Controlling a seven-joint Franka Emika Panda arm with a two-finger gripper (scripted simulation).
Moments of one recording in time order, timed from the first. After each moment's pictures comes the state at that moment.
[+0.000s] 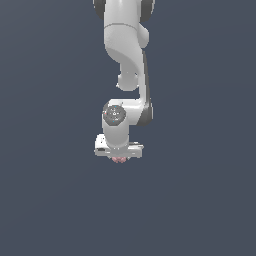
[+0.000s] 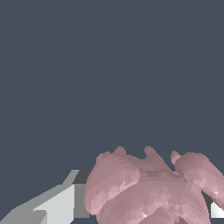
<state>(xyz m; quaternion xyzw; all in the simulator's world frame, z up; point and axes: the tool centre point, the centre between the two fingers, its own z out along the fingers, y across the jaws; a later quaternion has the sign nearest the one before) 0.032 -0.040 0.046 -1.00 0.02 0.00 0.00</state>
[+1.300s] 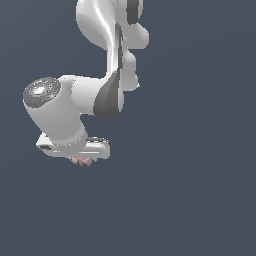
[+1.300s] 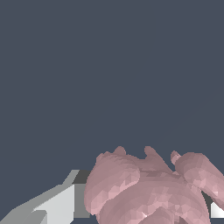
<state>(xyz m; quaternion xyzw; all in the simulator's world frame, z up) 0.098 -0.159 0.175 -1.00 0.02 0.00 0.00</state>
